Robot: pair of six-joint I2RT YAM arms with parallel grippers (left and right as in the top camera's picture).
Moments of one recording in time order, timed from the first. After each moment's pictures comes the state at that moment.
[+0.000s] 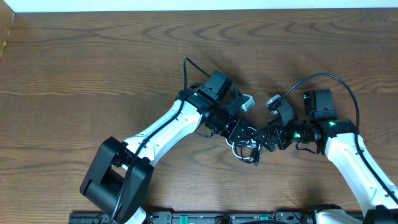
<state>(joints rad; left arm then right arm) -0.64 1.77 1.20 -0.66 0.75 -0.12 0.11 1.34 0.73 -0.59 -0.69 -0.31</state>
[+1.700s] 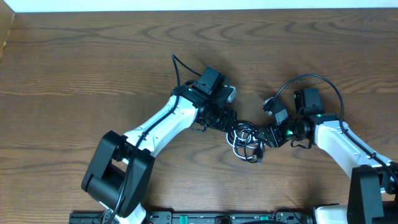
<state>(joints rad) -0.58 1.80 1.20 -0.66 0.47 -0.25 0.12 1.55 0.72 -0.48 -0.60 -0.30</state>
